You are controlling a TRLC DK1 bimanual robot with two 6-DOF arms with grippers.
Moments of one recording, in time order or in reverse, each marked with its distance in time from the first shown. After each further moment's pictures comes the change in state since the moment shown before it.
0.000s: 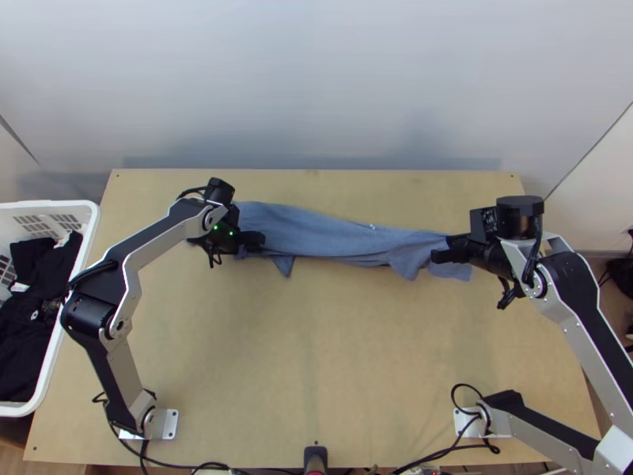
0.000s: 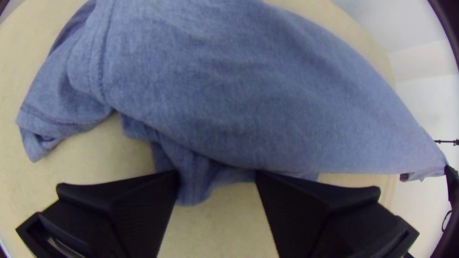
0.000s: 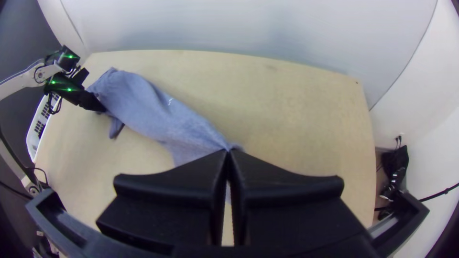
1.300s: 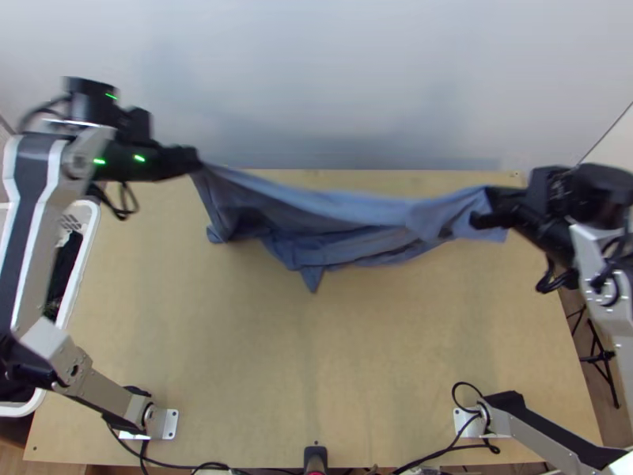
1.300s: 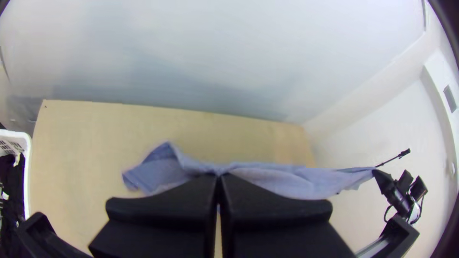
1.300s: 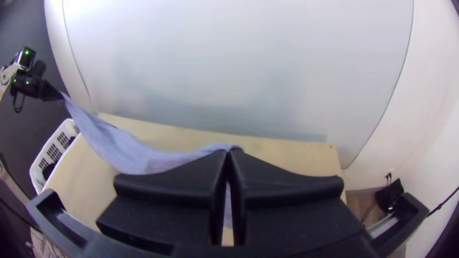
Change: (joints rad) left arm 0.161 -0.299 0.684 -0.508 0.160 -0.019; right arm -0.060 -0.031 0.334 -0.026 -0.003 -0.017
